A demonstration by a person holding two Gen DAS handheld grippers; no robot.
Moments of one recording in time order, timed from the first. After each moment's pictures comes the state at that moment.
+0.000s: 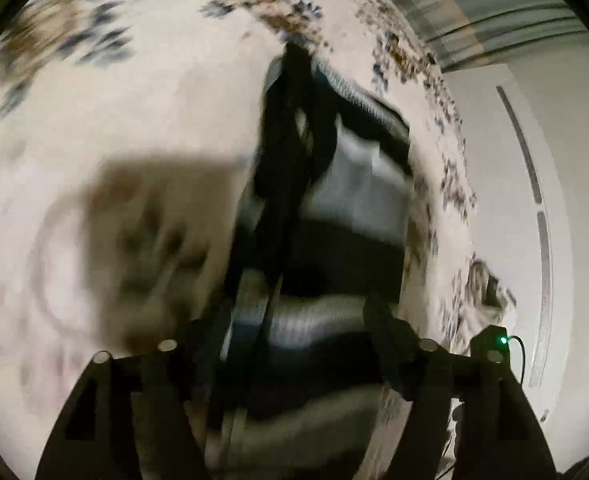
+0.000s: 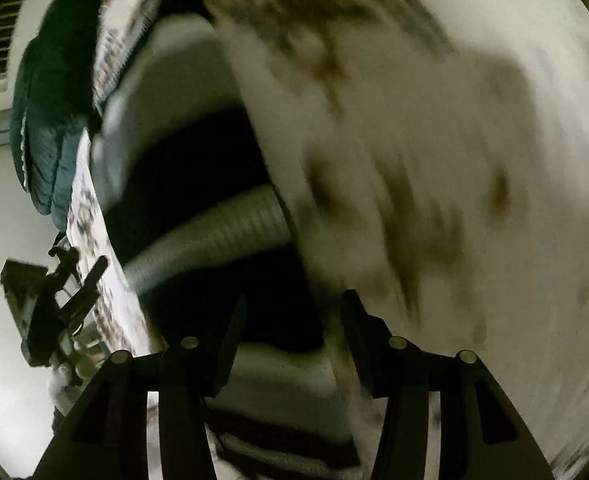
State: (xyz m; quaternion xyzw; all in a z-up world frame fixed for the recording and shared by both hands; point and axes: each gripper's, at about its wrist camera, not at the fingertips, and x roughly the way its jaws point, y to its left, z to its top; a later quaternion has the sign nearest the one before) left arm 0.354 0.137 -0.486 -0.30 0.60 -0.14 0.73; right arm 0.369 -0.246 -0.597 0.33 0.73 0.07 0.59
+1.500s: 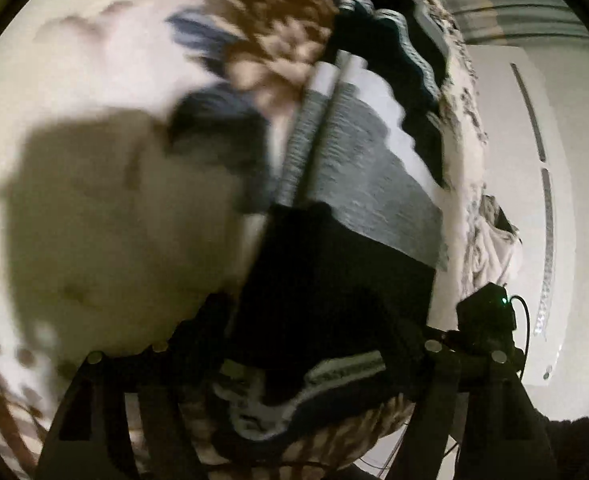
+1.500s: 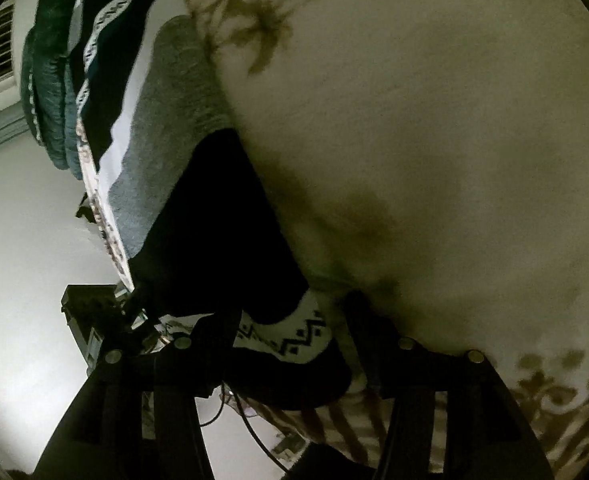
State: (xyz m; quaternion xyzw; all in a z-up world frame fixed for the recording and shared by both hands) left arm 0.120 0.114 -0.555 -0.34 0.63 -0.15 0.68; right arm 0.149 -0.180 -0.661 0.40 0.73 0.14 0.54
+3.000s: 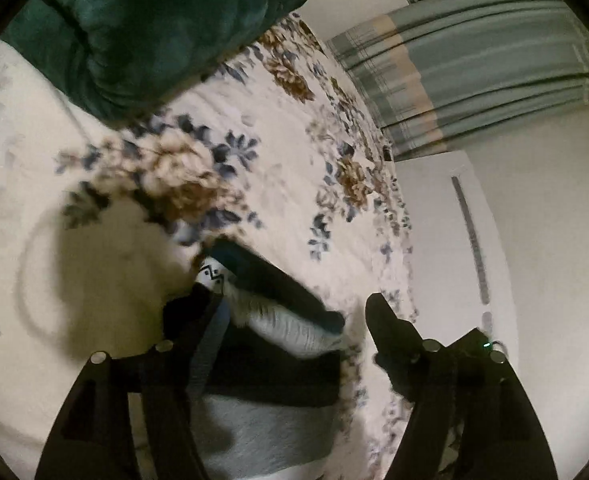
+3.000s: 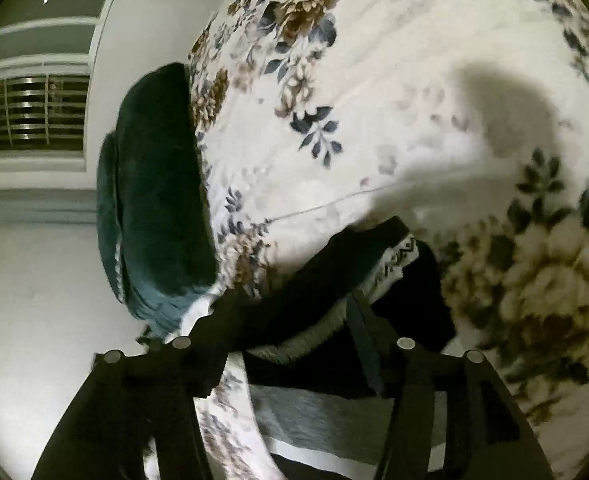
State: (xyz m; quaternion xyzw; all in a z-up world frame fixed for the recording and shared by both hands) left arm 0.574 0.156 -0.458 -0.39 0.46 -0.18 0.77; right arm 0.654 -0.230 -0.527 0.41 0.56 0.12 0.71
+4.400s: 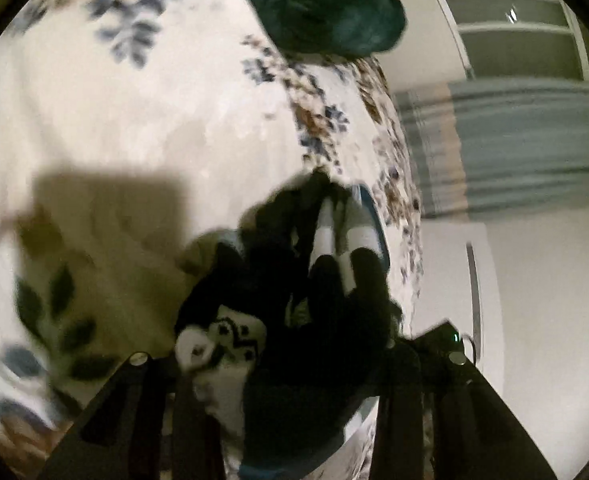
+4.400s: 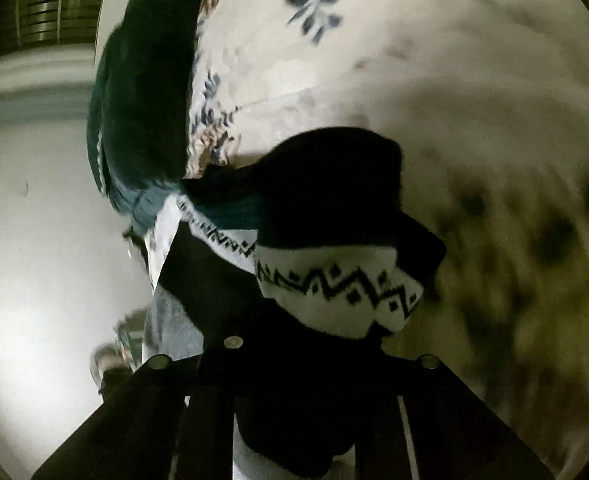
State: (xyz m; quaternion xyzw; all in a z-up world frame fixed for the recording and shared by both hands) left arm 0.427 0.163 -0.511 -0.52 0.42 -0.08 0.74; right arm 0.620 -0.223 -0.612 0.36 0.62 0.24 0.65
